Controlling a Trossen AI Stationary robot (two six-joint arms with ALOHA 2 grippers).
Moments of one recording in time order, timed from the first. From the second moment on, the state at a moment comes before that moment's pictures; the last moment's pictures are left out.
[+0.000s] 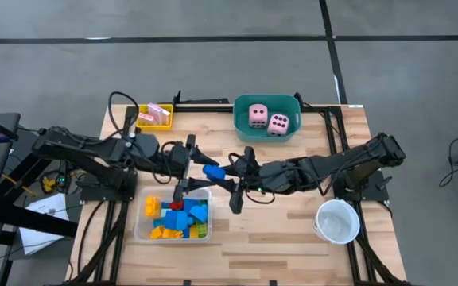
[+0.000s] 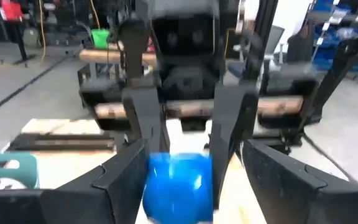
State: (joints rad) left arm -0.22 1.17 1.16 -0.07 -0.10 -0.08; right arm 0.32 1.64 1.56 -0.17 0.50 0.34
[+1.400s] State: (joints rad) left arm -0.17 1.16 1.16 -0.09 0.01 -0.11; right arm 0.32 1.64 1.56 -0.11 0.50 0.37
